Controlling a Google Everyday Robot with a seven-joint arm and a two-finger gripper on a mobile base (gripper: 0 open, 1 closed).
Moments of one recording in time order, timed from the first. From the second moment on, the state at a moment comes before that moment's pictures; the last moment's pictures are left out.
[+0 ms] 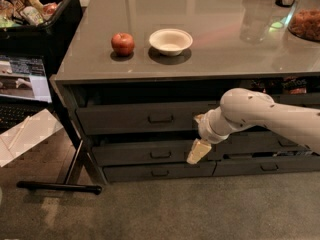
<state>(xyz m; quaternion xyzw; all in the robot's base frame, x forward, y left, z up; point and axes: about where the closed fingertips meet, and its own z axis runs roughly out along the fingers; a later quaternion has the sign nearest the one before) 0.582 -0.130 0.625 -0.61 0.75 0.06 0.24</state>
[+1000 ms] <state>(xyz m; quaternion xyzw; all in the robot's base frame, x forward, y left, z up) 0.588 -0.133 0.620 -0.60 0.76 0.06 0.25</state>
